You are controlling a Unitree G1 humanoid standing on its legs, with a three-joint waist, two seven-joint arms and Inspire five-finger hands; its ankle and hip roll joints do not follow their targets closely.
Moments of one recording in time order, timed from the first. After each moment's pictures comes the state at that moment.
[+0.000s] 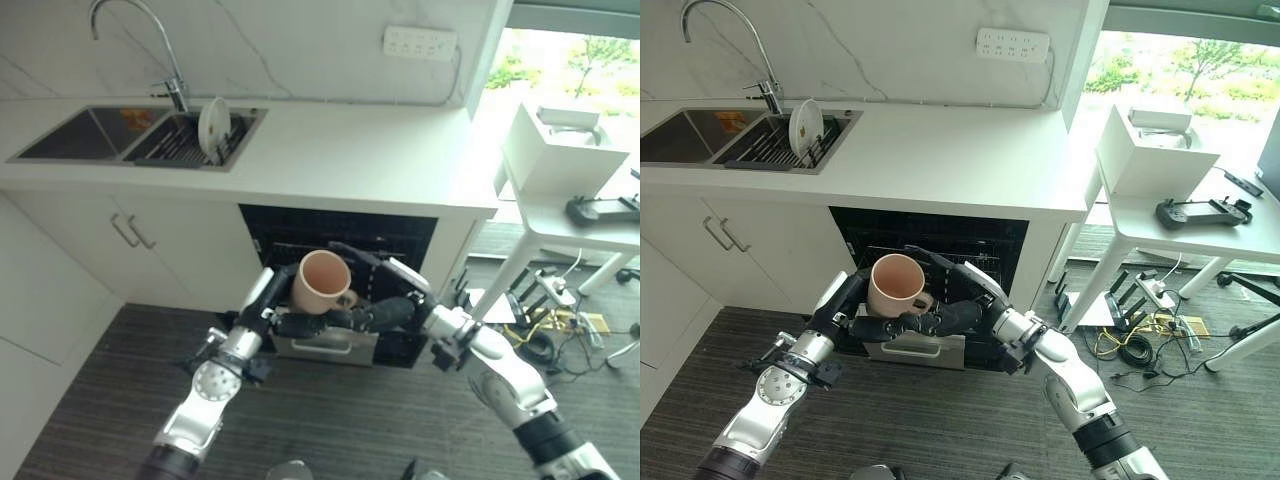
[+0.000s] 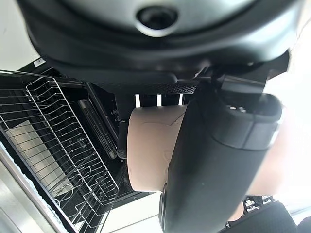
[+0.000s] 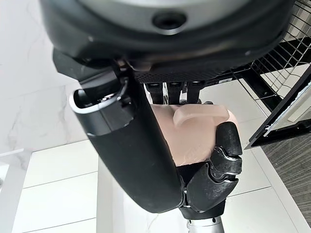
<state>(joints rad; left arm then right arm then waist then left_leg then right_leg) -0.06 0.48 -0.23 0.11 -0.06 -0.22 -0.05 -0.24 -0.45 0.32 0.01 0.64 0.09 0.43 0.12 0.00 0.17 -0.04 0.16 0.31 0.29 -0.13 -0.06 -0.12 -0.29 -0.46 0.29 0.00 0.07</state>
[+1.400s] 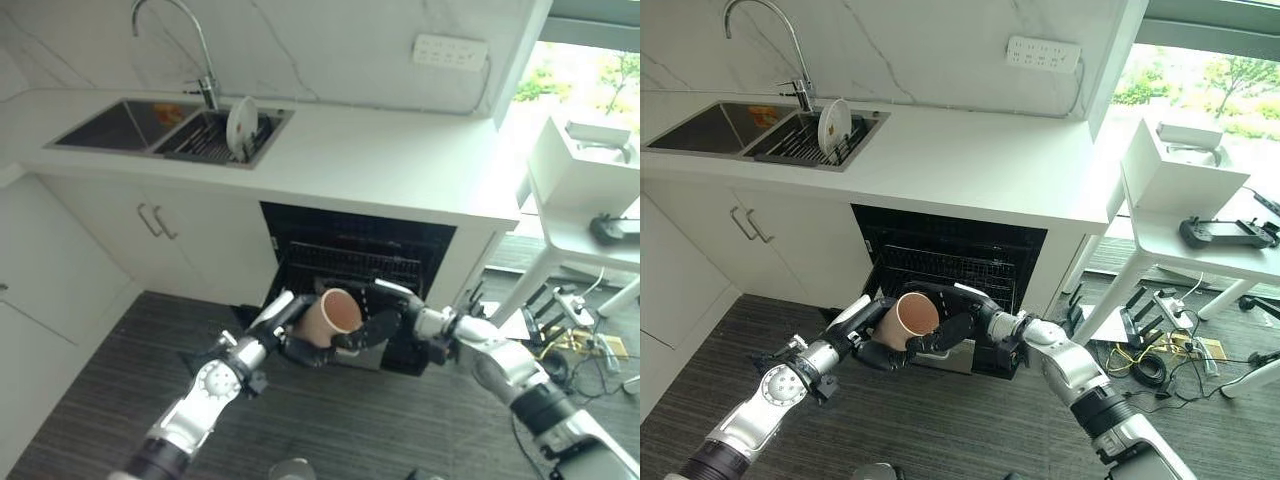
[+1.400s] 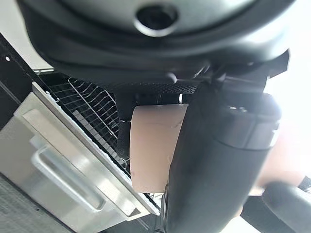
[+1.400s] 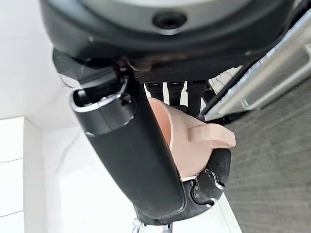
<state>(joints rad) -0.10 0.59 -0.36 0.14 0.02 -0.13 -0.18 -0.40 -0.50 0.46 0.17 0.63 0.29 0.48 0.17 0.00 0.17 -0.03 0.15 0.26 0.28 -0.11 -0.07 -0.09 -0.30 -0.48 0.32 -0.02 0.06</state>
